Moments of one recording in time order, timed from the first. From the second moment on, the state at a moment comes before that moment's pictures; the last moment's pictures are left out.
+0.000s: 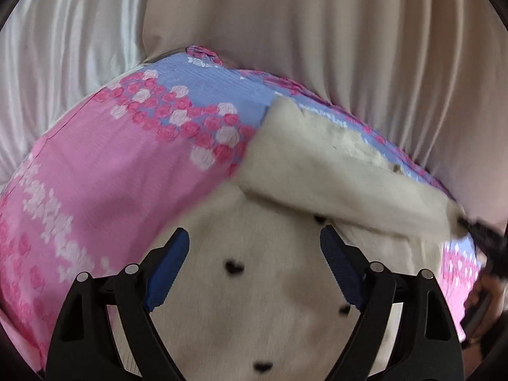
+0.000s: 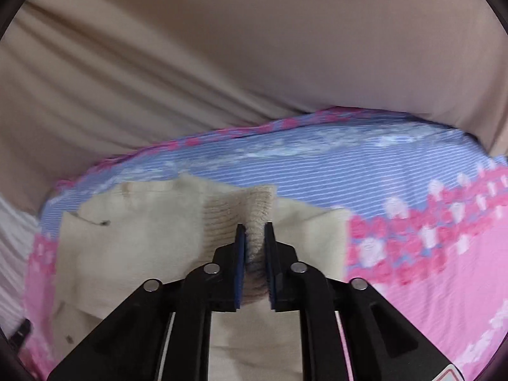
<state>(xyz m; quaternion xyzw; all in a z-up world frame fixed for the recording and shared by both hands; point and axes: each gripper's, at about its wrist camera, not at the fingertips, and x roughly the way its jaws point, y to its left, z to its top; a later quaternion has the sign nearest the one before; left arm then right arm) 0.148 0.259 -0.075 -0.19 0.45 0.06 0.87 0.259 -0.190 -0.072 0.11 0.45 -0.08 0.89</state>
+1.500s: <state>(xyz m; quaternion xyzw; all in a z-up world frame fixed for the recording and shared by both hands) 0.073 0.295 -0.164 -0.24 0.57 -0.02 0.79 -0.003 -0.190 -0.170 0.23 0.60 -0.02 0.77</state>
